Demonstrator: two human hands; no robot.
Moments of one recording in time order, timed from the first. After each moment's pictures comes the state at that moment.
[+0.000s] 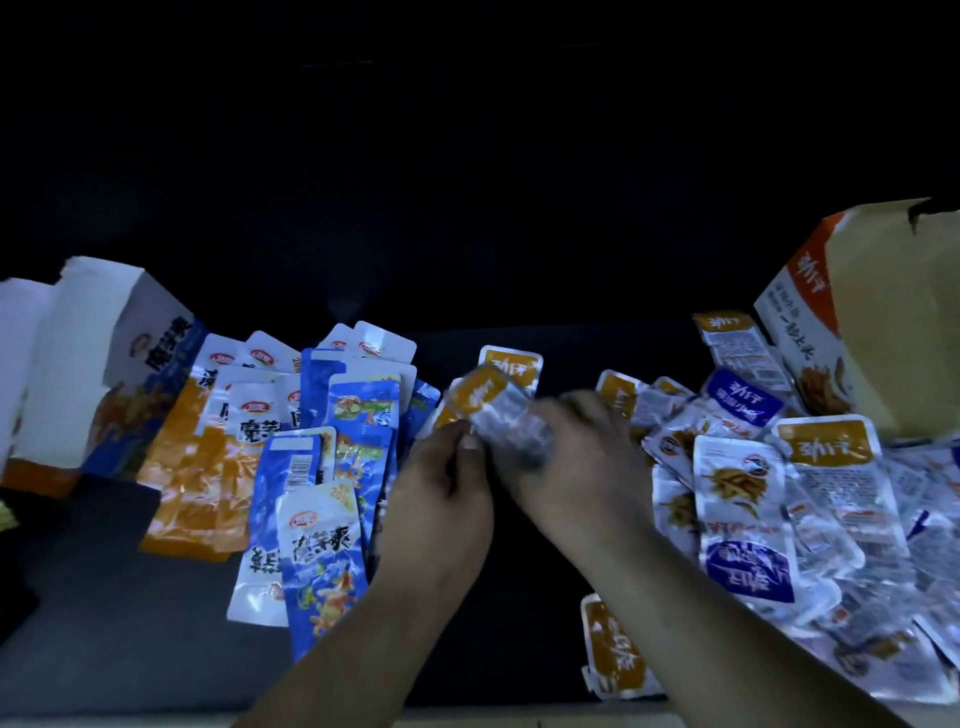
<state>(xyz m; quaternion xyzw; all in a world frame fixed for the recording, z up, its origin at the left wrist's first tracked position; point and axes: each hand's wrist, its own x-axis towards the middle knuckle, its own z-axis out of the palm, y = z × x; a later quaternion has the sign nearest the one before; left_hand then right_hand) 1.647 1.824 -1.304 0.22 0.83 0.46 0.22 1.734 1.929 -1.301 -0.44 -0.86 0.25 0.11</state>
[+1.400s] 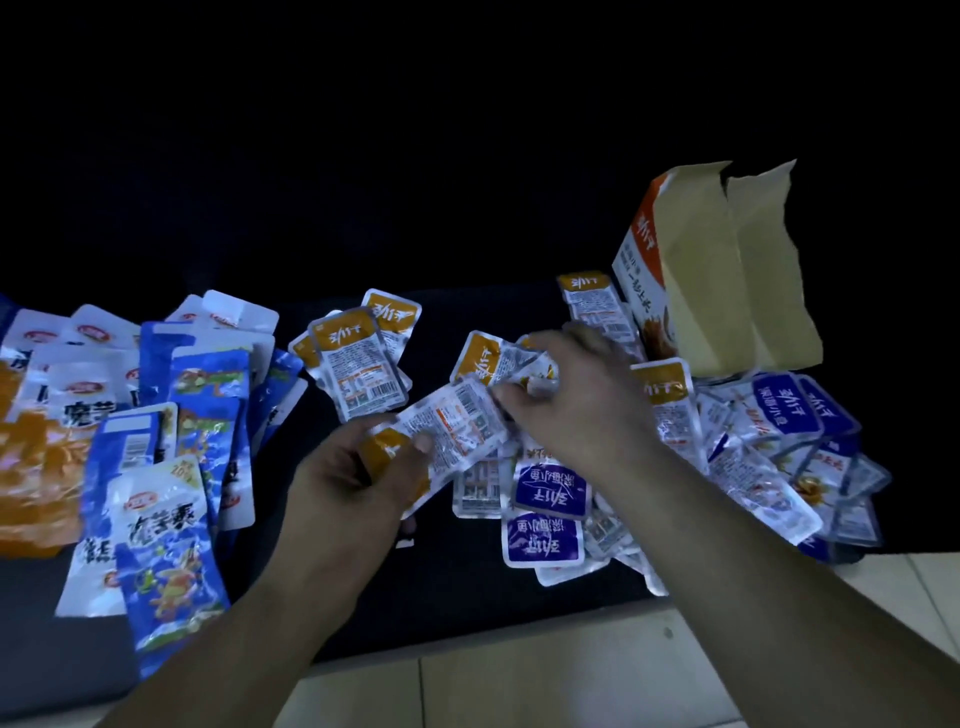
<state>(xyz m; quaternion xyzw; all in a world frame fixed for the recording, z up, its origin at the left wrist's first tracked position) 1.707 1.832 -1.284 0.12 0.72 0.56 0.39 1.833 2.011 -1.285 -0.46 -0.86 0.23 0.08</state>
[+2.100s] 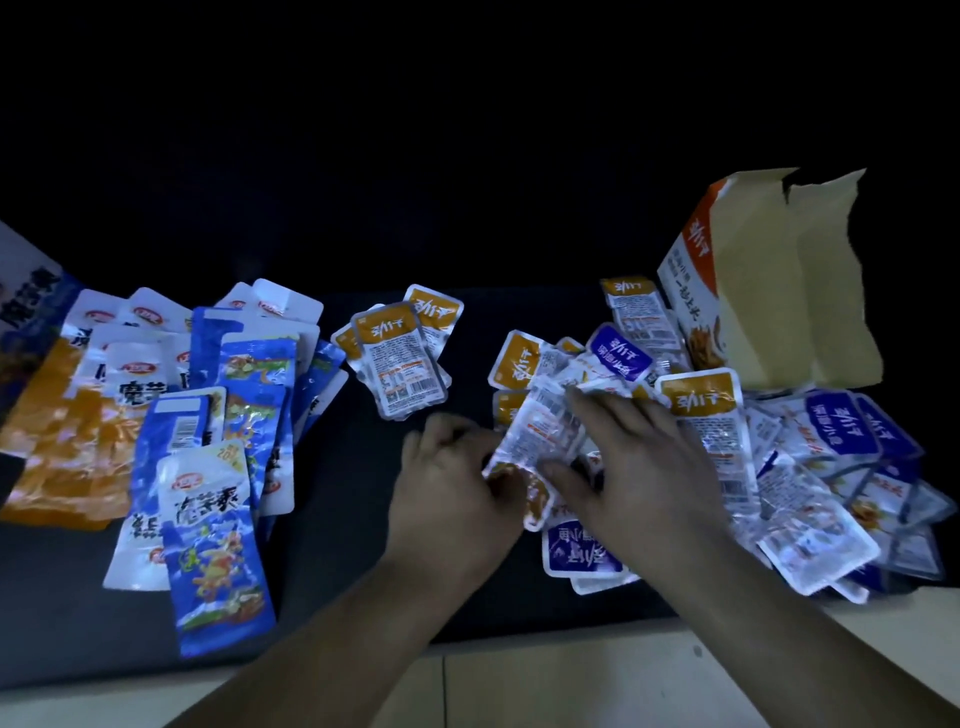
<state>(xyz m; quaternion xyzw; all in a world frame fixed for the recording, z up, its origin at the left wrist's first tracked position) 1.727 1.858 -1.315 0.37 0.84 0.31 0.24 1.869 1.975 -1.304 -0.39 -0.92 0.08 0.04</state>
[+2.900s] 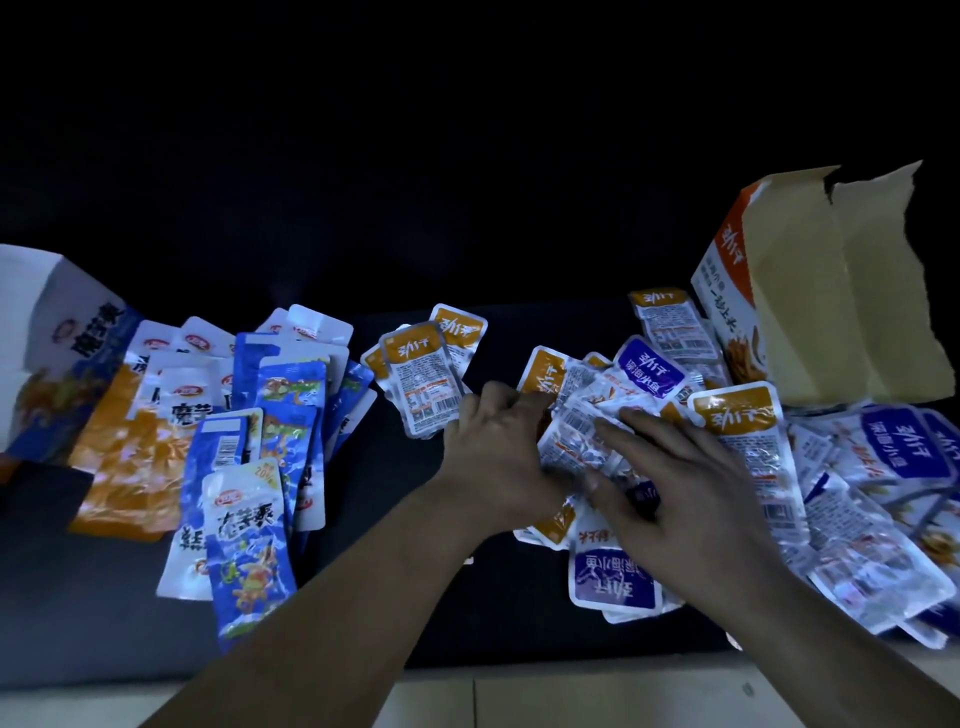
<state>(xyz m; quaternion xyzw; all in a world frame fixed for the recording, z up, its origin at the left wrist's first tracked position) 1.699 1.911 -1.299 0.48 0.82 0.10 0.30 1.885 1.988 -1.328 -0.36 -0.90 0.16 0.17</state>
